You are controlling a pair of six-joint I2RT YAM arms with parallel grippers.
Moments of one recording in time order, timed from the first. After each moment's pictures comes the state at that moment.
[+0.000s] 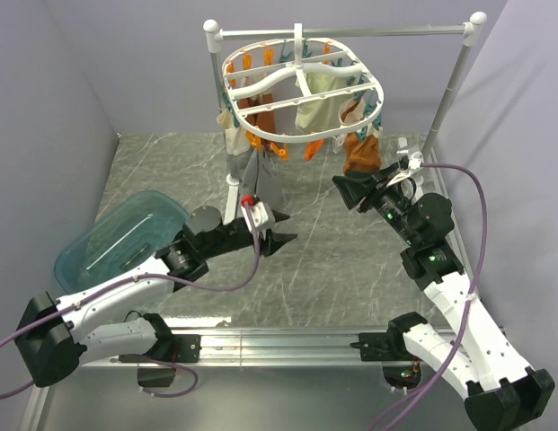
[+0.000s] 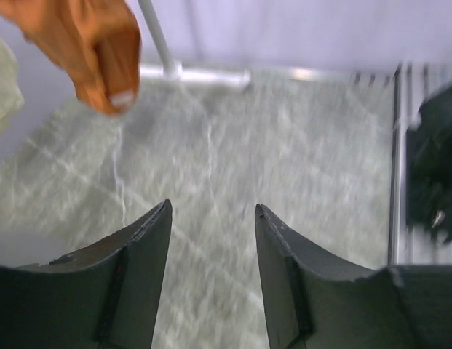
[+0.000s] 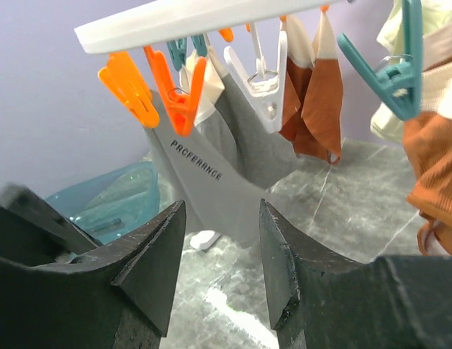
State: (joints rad) left arm -0.85 1.07 0.70 0.33 0.37 0.15; right arm 0.34 0.80 0.79 0.17 -0.31 0.36
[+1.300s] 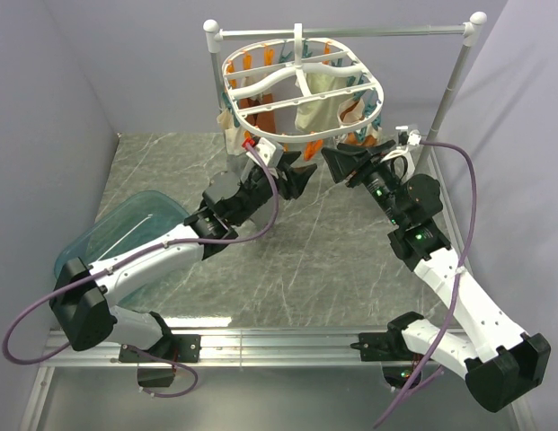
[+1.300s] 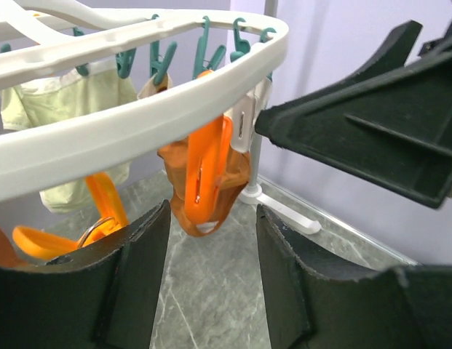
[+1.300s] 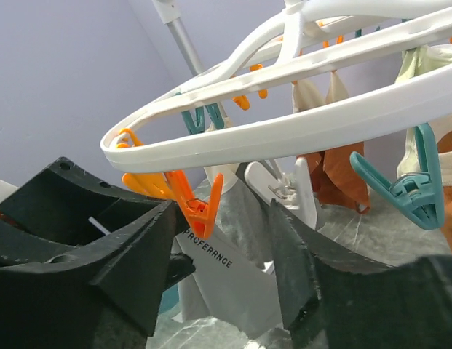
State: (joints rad) left arm -0.86 1.36 1.09 0.53 -0.02 -0.09; right arm 0.42 0.98 0.92 0.35 -0.16 0.49
